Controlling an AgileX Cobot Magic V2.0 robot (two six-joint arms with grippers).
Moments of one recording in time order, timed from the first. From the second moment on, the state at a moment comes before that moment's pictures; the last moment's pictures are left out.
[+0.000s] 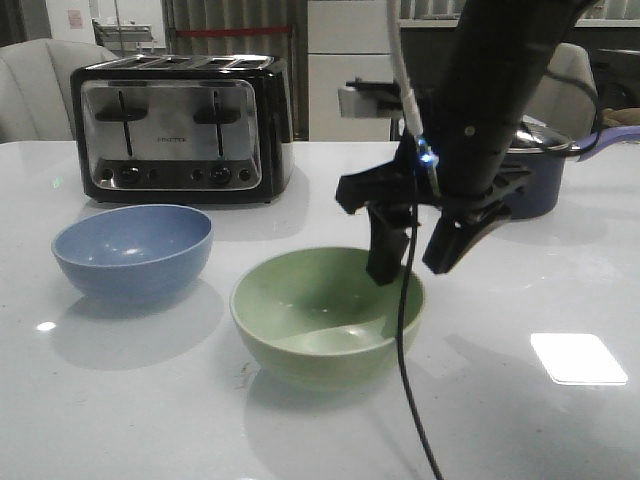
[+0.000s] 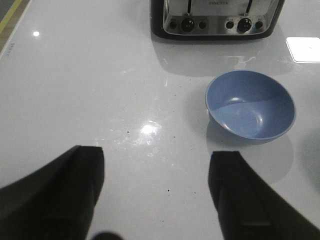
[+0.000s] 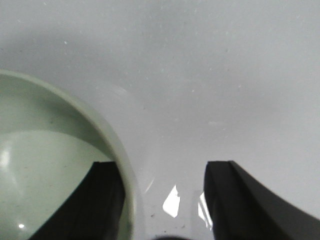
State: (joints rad) left arm -0.03 0.63 -0.70 -0.01 0.72 0.02; right arm 0.45 1.81 -1.27 0.15 0.70 -0.06
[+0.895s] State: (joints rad) left arm -0.16 0.75 -0.67 -0.02 0.67 0.04; right arm 0.52 0.61 -0.54 0.14 0.59 -0.09
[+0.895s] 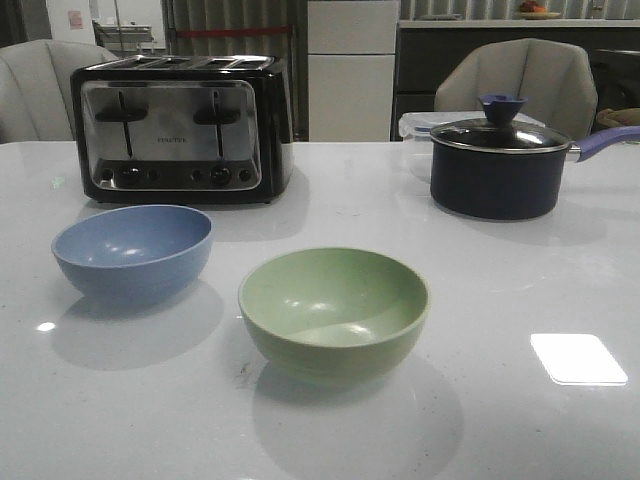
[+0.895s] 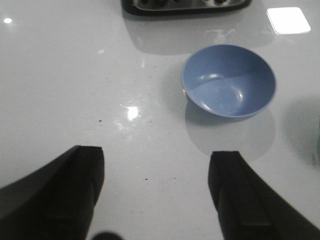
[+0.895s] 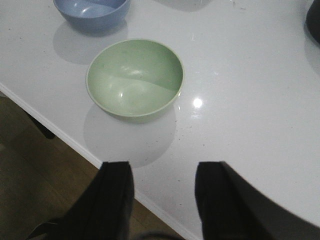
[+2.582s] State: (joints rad) left arm -0.21 1.83 -1.27 -0.11 0.67 0.08; right arm 0.52 0.56 -0.52 0.14 0.60 -0.10
